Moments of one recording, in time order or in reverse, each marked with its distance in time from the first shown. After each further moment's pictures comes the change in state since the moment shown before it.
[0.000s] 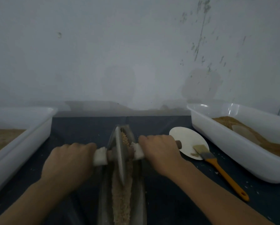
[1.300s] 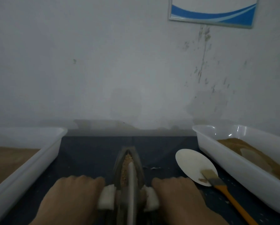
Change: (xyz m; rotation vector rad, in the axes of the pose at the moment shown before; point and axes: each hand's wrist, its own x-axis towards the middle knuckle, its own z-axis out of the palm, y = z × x) left_hand -0.014 0.001 -0.015 -0.150 -0.167 0.103; right_hand -0.035 -0.009 -0.025 0.189 -0.335 0.040
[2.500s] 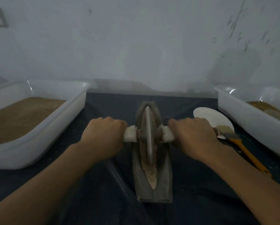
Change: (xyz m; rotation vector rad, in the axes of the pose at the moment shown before) left_hand -0.012 0.003 -0.007 0.017 0.118 -0.006; right_hand 0.000 -0.003 -0.001 -0.349 0.382 -0.080
